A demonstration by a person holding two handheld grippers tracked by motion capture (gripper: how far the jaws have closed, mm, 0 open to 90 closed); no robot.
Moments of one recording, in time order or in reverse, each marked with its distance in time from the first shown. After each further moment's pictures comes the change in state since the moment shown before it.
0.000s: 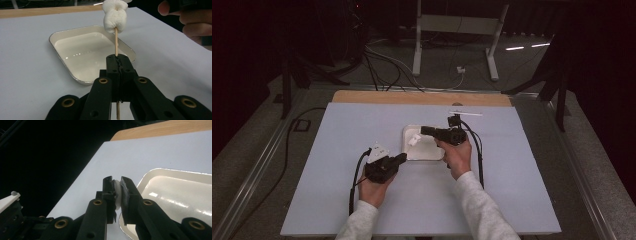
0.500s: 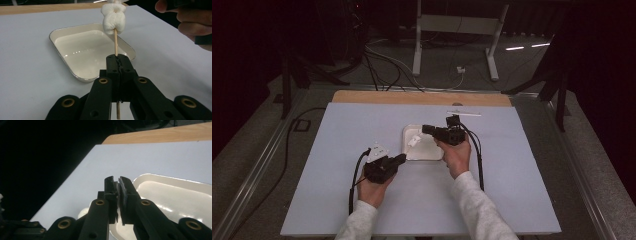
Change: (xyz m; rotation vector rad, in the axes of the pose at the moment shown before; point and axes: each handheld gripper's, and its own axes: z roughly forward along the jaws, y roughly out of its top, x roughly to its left) left arm 0.000 0.001 -0.002 0.018 -0.004 -0.013; right arm 0.005 -0.001 0.002 -0.028 -0.094 -0.082
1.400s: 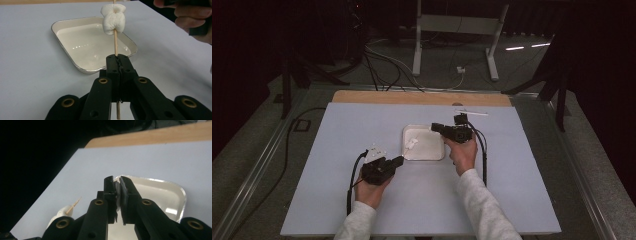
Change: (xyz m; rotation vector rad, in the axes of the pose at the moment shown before) left arm 0.004 -0.005 -0.004 0.029 0.002 -0.030; right arm -0.029 0.001 -0.004 0.001 -0.087 0.043
